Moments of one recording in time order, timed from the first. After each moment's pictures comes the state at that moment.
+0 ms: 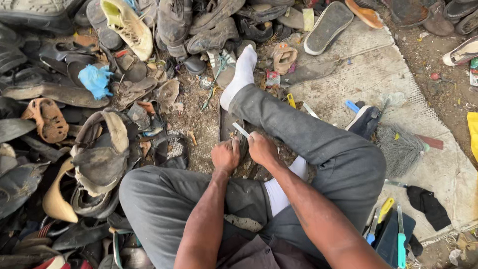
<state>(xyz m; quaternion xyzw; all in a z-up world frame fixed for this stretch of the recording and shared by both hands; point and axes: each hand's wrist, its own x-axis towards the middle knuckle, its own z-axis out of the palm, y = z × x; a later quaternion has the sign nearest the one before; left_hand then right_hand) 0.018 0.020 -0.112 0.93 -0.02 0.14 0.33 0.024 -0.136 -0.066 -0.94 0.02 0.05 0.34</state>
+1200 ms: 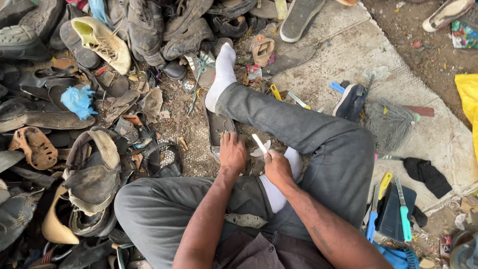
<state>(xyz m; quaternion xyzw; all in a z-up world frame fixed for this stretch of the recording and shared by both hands) 0.015 -0.022 -0.108 0.96 -0.23 0.07 0.11 -0.071 -0.185 -0.102 -0.91 0.16 0.01 0.38</state>
